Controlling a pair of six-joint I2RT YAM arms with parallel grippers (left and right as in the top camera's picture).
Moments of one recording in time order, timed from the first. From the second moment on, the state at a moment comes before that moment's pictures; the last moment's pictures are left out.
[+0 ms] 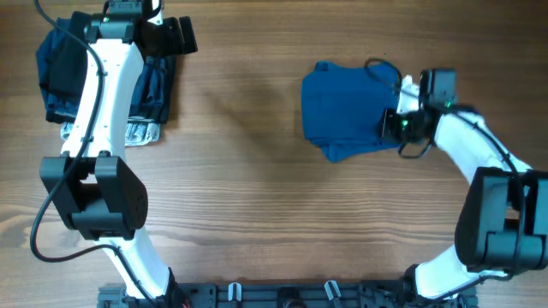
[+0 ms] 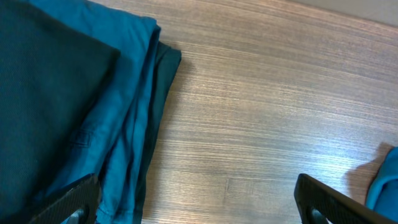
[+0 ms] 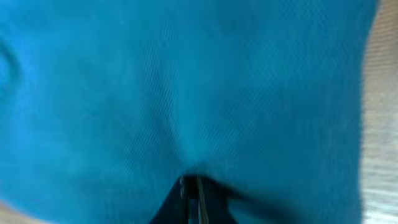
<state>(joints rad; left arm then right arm) -0.02 2.00 1.89 -0.89 0.02 -0.21 -0.08 1.77 1.03 -0.49 -0.32 0.08</state>
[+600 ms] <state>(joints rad) -0.02 2.00 1.89 -0.86 0.02 -0.21 -0.16 1.34 1.09 -0.56 -0.11 0.13</state>
